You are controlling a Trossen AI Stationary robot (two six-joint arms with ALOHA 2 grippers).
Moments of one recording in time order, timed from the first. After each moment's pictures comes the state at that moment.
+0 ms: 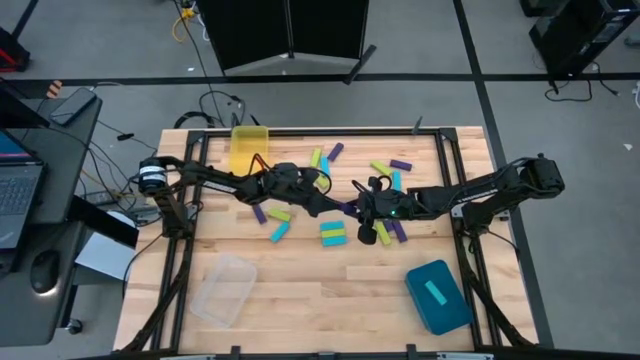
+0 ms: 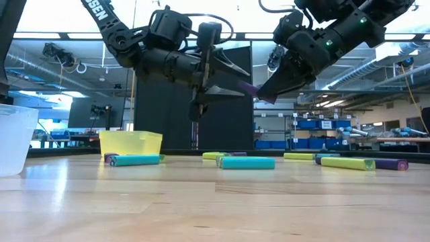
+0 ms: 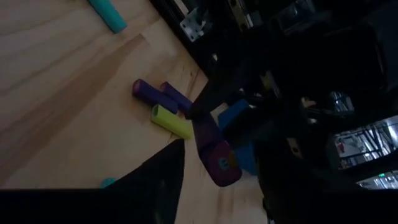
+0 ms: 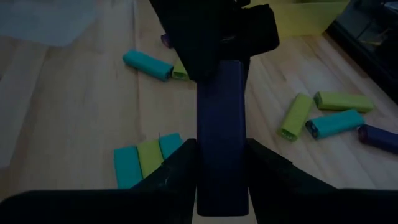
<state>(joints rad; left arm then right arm) 0.19 1.74 0.84 0.64 0.32 -0.88 0.05 1.37 0.67 0.11 0.27 0.11</state>
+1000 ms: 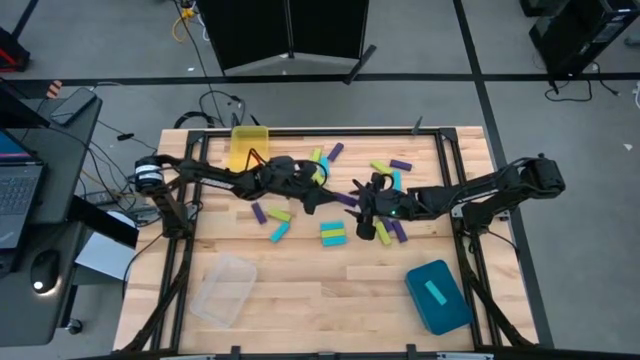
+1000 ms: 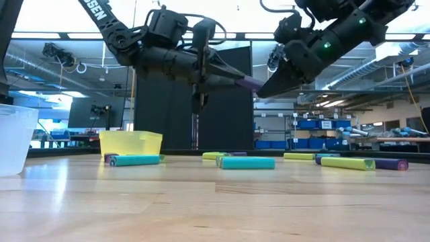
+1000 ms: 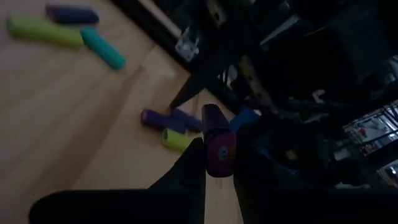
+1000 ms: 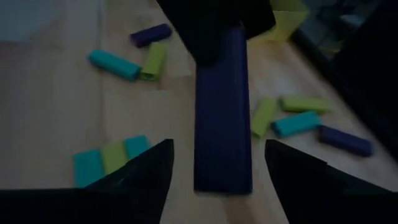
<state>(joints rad) 0.24 1.70 0.84 0.65 0.34 -0.70 0.05 1.36 0.67 0.10 0.40 0.06</state>
